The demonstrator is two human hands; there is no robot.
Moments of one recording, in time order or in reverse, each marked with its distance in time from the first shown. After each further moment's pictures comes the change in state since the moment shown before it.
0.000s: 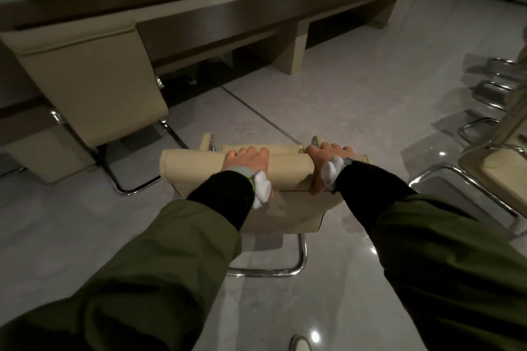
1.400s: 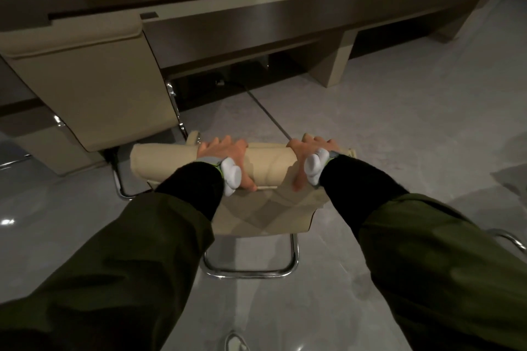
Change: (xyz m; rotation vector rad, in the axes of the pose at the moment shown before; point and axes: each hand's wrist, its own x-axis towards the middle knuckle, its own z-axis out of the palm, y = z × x) left_hand 0.234 -0.060 -0.066 -0.060 -0.043 -0.307; right_hand 0.288 0.055 -0.075 0.027 -0.127 -0.251
